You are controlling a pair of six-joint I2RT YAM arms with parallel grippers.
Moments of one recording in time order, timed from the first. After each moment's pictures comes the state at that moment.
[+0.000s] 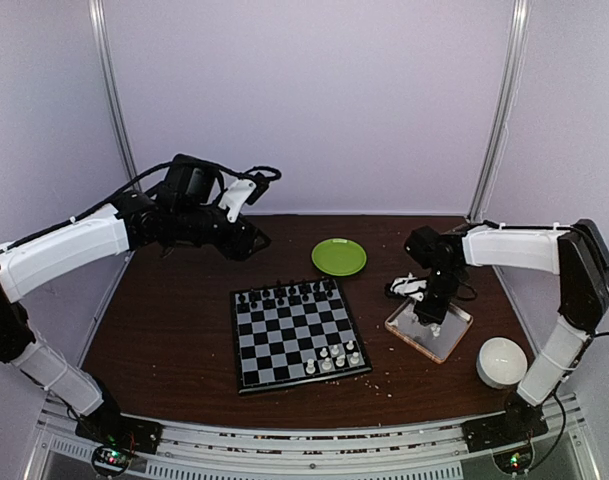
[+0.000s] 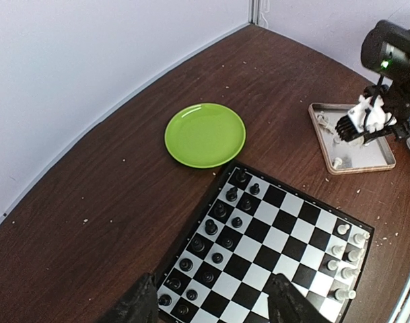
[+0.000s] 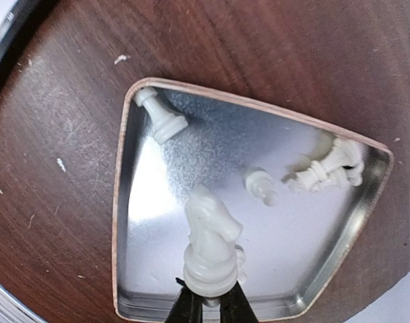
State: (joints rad) left arm -0.73 1.47 1.33 -0.47 0.07 0.11; right arm 0.50 1.68 1.12 -0.90 0.06 -0.51
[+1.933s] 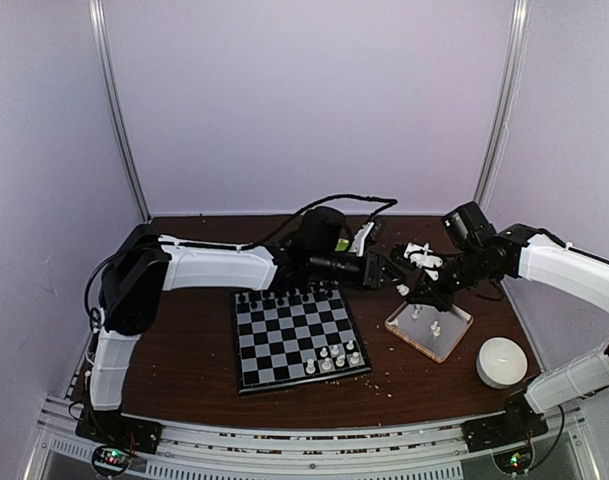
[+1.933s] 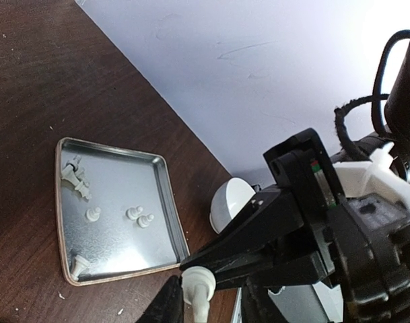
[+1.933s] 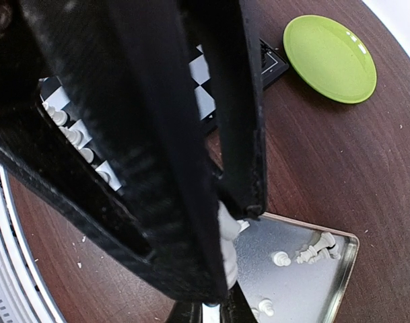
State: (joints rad) left arm -0.99 2.20 1.69 0.20 0.56 -0.70; right arm 0.49 1.28 0.99 -0.69 -0.32 -0.49
